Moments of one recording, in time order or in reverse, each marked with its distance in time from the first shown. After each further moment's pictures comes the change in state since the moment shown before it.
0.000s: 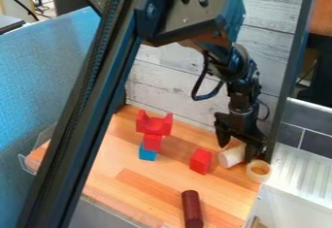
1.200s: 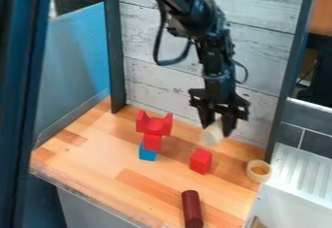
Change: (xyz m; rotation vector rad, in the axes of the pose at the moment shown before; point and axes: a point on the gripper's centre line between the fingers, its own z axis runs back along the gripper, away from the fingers) arm -0.038 0.018 0.091 -0.103 0.022 0.200
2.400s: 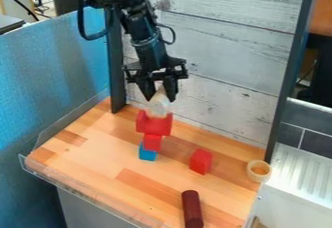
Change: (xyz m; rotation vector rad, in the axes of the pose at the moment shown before) arm -0.020 0.089 0.053 -0.029 -0.078 0.352
